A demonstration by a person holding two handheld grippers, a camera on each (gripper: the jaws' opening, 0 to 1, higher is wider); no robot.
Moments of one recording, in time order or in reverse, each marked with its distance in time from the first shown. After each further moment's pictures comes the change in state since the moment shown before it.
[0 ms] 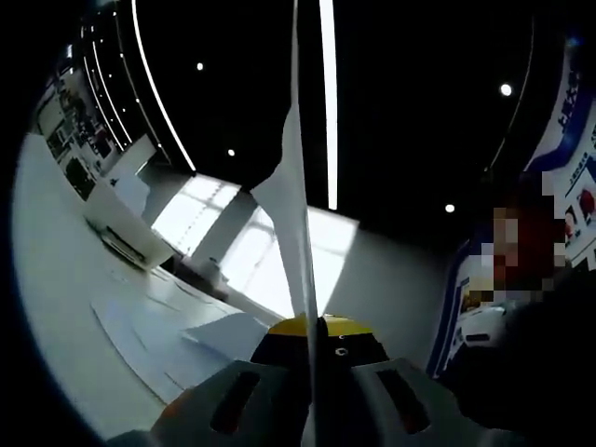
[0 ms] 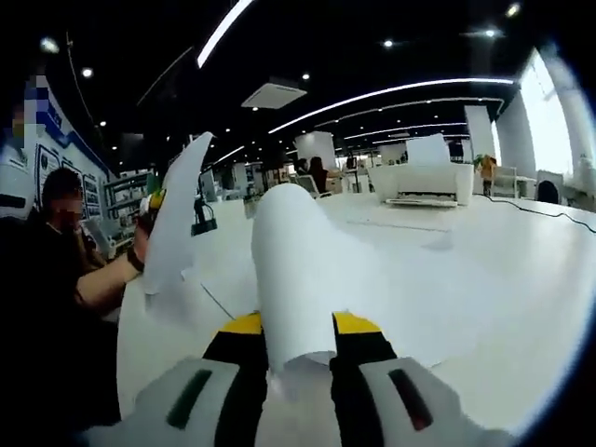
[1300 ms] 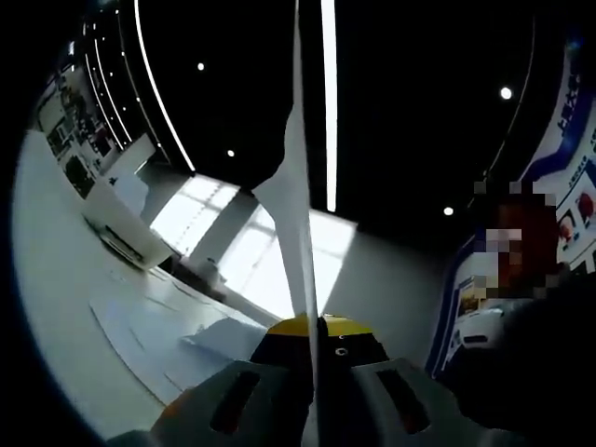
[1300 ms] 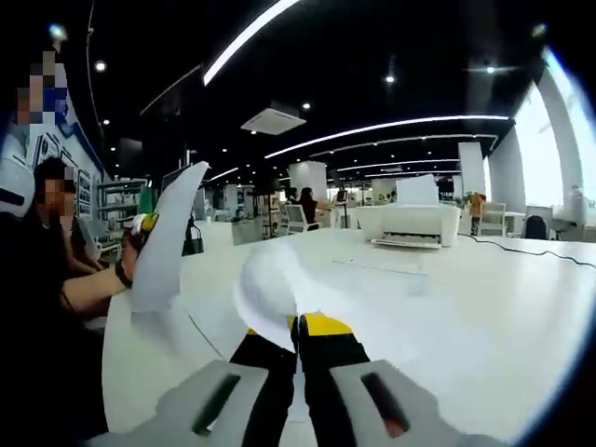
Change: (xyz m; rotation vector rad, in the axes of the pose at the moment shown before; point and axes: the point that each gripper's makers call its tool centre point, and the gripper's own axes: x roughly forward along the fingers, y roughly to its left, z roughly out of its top) left arm -0.001 0.000 0.002 -0.011 -0.010 -0.009; right arm -0.012 -0.016 0.038 -0.084 -0.132 -0.076
